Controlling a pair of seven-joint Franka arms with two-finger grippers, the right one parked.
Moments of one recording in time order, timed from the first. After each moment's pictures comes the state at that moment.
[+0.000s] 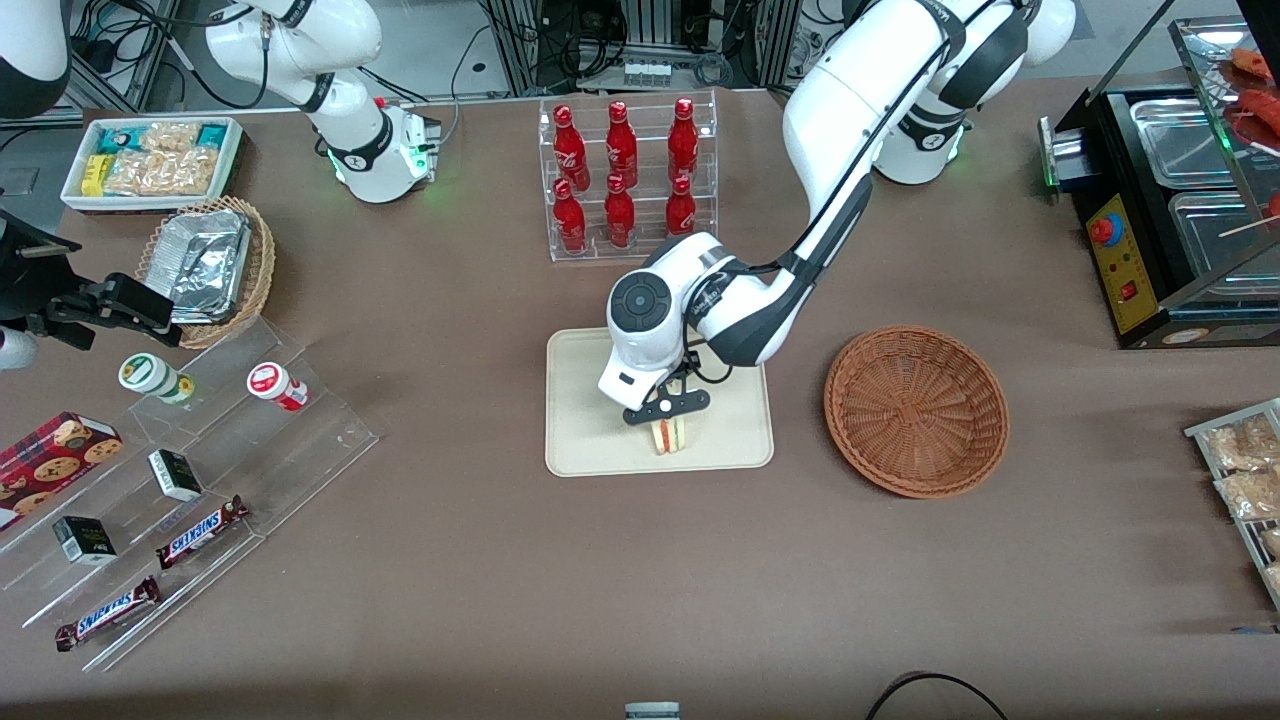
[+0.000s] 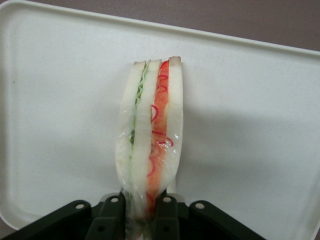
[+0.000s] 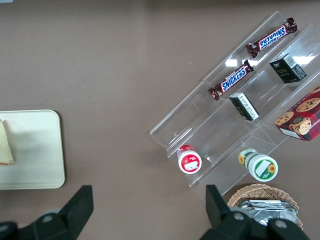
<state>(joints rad) -0.61 0.78 -0.23 -1.39 0.15 2.07 -1.08</state>
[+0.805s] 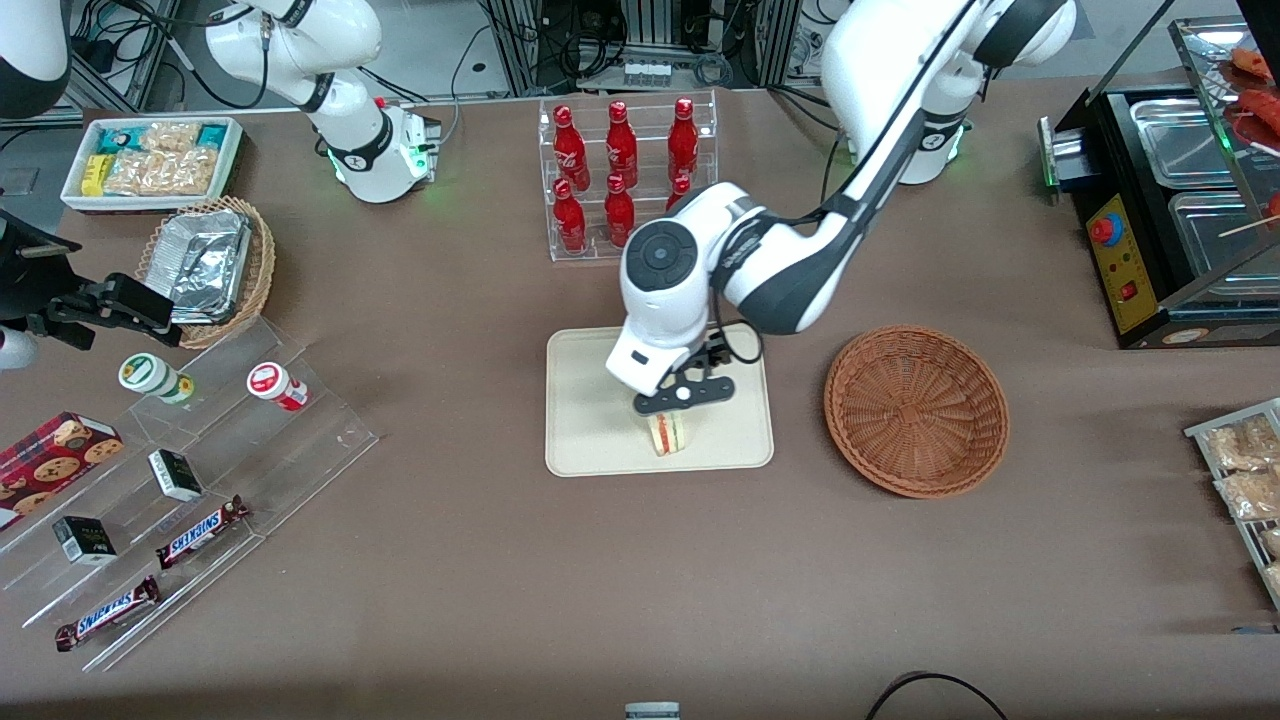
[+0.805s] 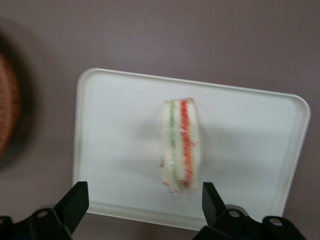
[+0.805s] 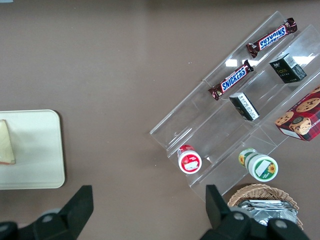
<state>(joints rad) -0.55 0.60 -0.21 -1.35 0.16 1.87 -0.97</state>
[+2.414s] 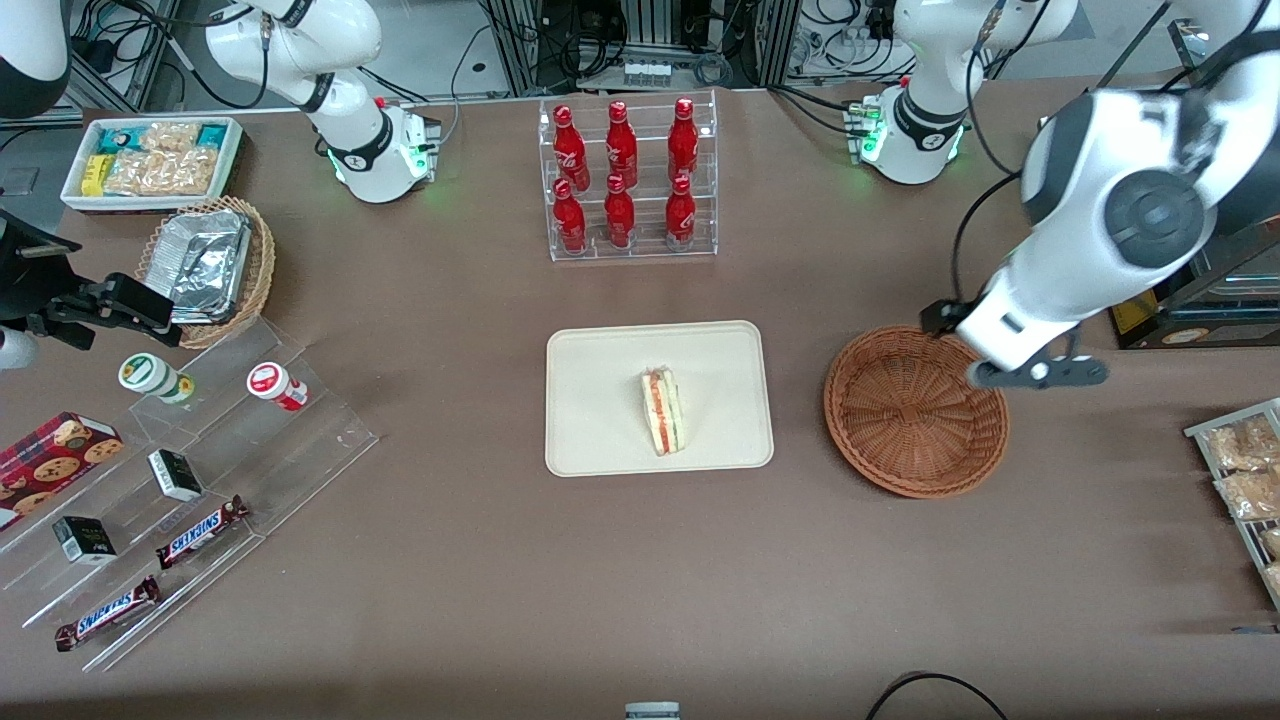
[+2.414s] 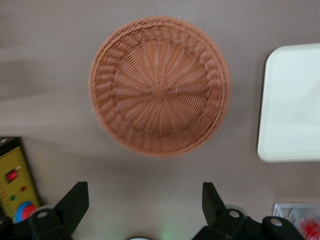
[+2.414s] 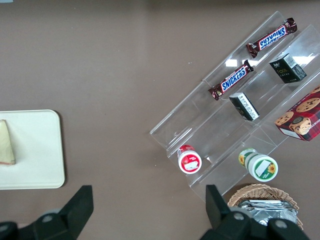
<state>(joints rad) -0.01 0.06 -0.21 -1.76 0.06 1.61 -0.18</state>
